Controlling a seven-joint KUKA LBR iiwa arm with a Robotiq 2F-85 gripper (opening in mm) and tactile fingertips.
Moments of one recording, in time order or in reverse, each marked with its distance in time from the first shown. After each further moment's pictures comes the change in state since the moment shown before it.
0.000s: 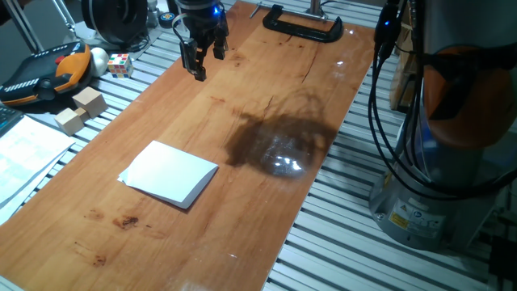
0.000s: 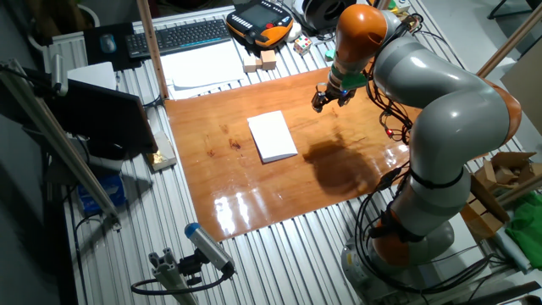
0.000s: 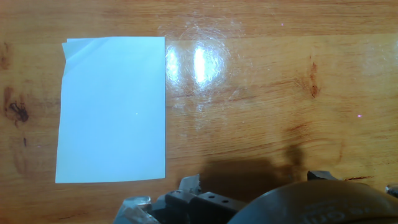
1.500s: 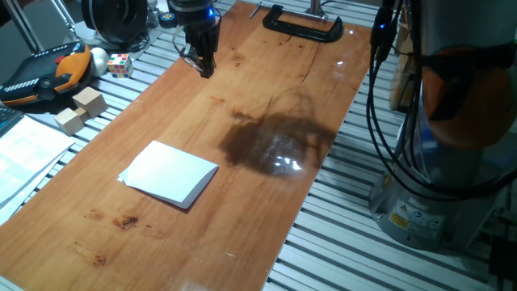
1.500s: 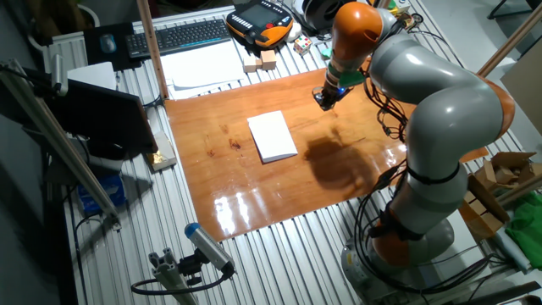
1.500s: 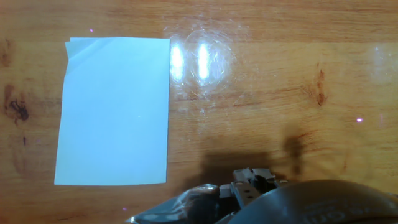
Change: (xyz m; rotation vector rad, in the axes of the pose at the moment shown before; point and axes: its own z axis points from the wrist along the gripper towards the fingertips) arm -0.013 0.004 0.009 -0.003 0.016 -0.034
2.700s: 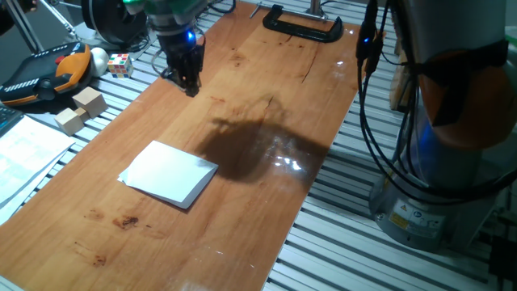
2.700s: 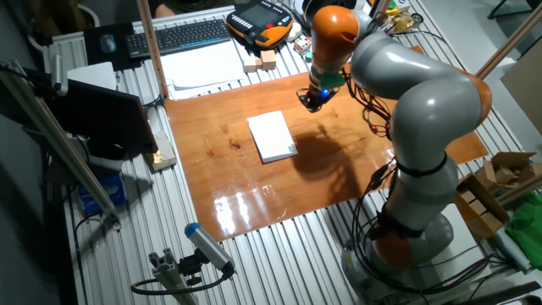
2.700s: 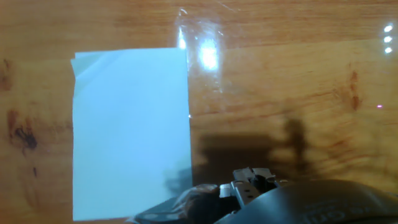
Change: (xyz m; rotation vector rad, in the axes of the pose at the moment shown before) arm -0.027 0.038 0.041 0.002 0.032 0.082
